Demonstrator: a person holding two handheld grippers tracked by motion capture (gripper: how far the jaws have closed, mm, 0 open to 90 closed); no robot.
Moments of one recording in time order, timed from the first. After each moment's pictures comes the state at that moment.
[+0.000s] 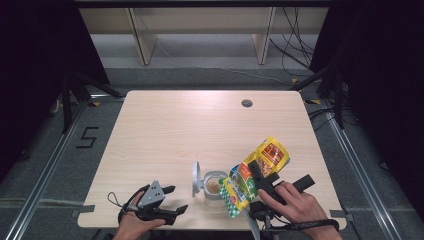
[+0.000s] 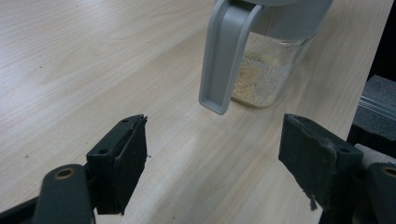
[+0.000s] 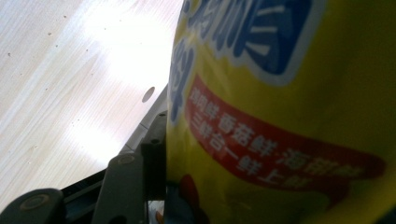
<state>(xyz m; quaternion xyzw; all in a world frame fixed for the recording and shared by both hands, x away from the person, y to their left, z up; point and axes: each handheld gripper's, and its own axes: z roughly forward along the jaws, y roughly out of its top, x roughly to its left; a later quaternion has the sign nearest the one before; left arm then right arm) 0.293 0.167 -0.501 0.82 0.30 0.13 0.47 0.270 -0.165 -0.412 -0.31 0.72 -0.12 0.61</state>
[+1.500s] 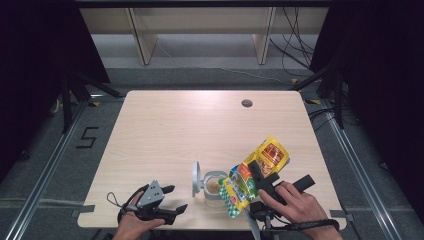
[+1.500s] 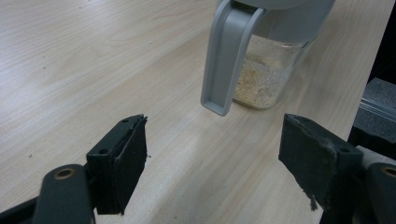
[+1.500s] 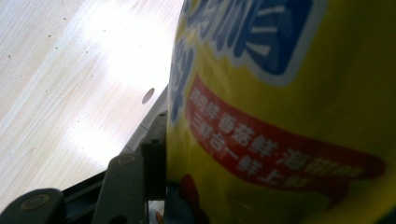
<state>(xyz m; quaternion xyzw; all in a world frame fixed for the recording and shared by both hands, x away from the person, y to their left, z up) 0.294 0.167 -0.501 0.82 0.30 0.12 0.48 0.269 -0.165 -0.412 -0.31 0.72 -0.11 0.61</state>
